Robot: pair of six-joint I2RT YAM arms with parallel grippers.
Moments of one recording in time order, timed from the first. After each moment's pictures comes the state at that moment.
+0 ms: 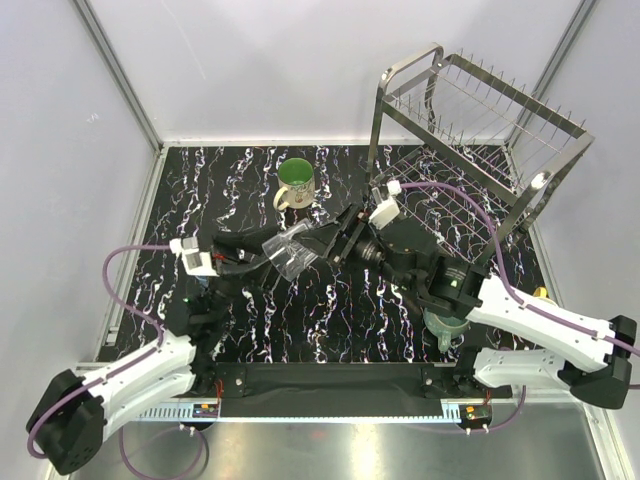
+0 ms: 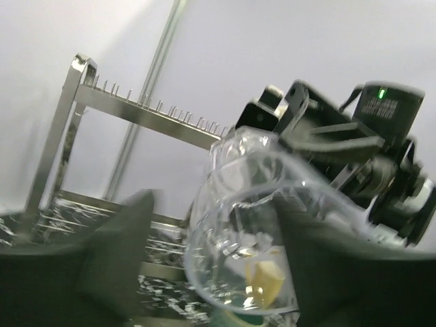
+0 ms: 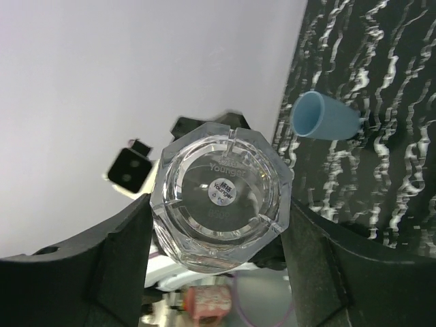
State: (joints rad) left arm -0.68 0.77 0.20 1.27 0.16 -0.63; right arm 1.10 1.10 1.12 -0.14 0.20 1.20
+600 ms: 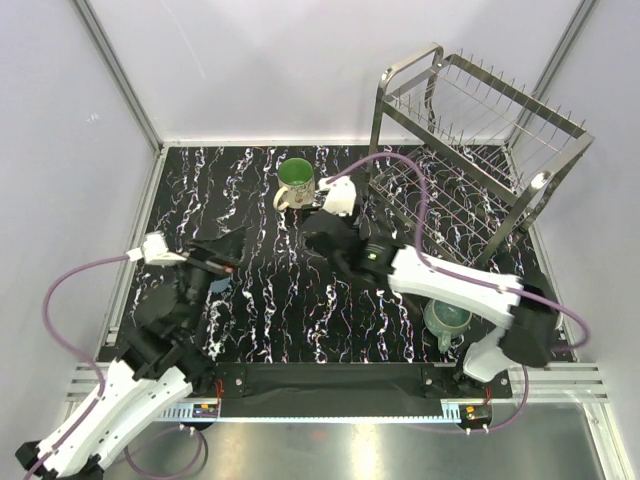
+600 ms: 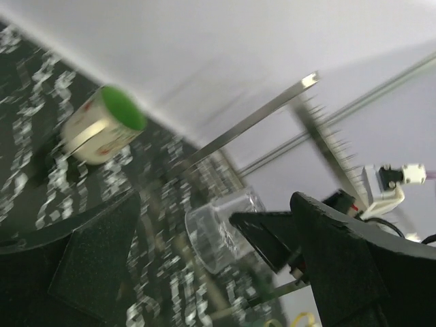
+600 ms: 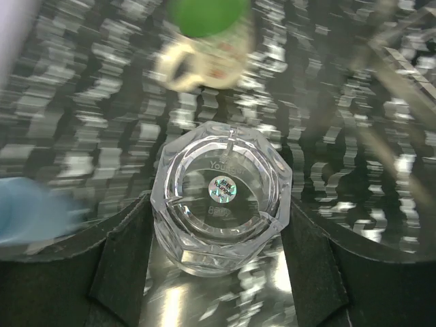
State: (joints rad) left arm -0.68 0.28 0.49 -0.05 -0.48 -0.84; right arm 1.09 1.49 1.32 -0.35 0.74 0.61
